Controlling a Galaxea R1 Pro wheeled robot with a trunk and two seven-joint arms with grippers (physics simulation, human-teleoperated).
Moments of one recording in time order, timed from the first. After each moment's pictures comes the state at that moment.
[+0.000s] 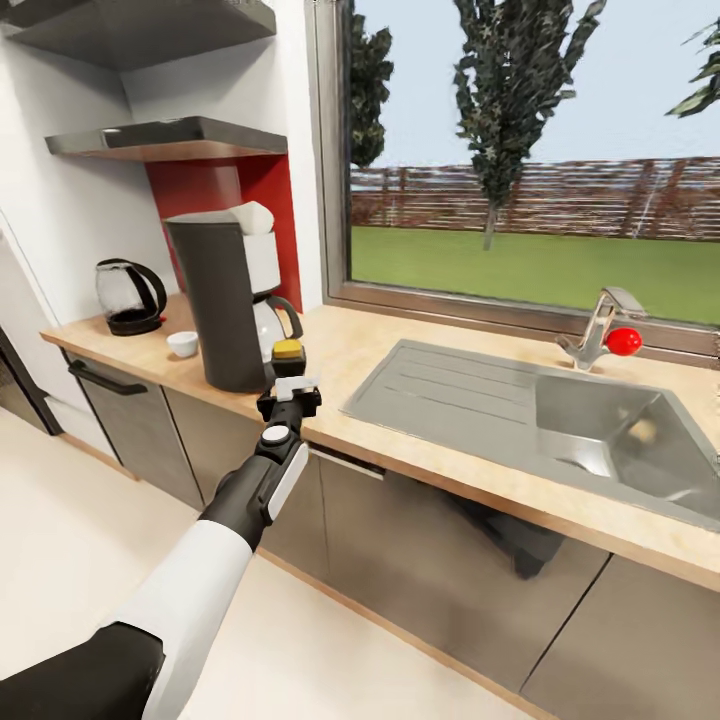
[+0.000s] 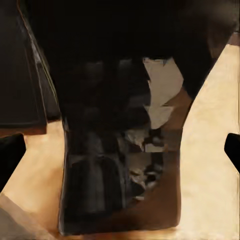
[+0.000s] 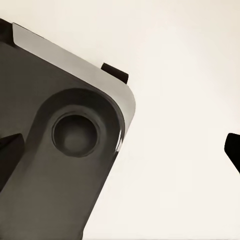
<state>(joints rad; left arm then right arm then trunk) -0.91 -0.17 -0.21 -0.83 0.11 0.15 0.40 -0.07 -0.08 0.27 -0.05 0.16 -0.23 0.00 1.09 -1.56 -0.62</state>
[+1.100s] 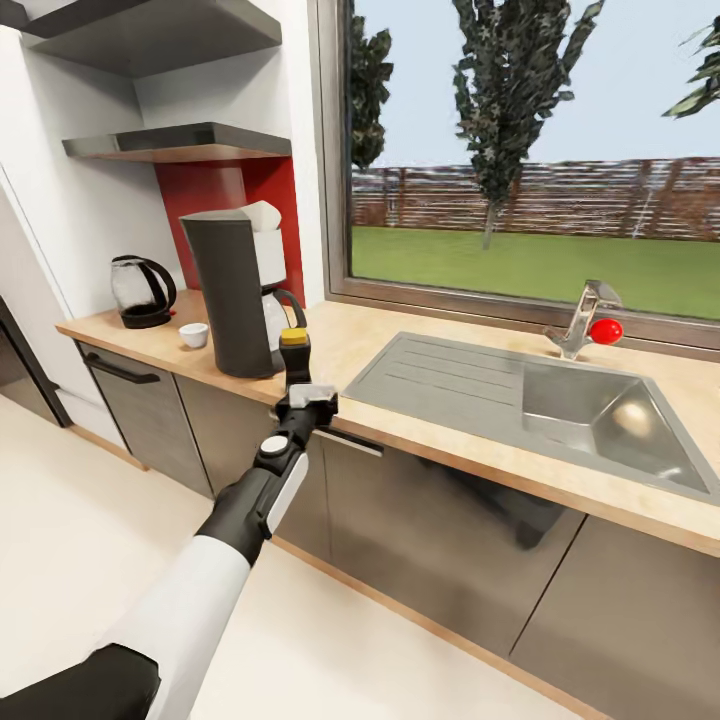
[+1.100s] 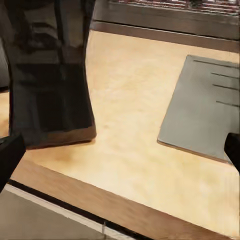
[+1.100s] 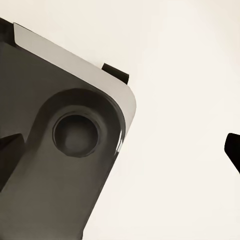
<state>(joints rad) -0.86 -0.17 -0.21 -0.88 0.12 0.13 0.18 -0.07 -0.08 0.27 -0.05 0.16 -0.23 0.00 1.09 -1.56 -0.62</state>
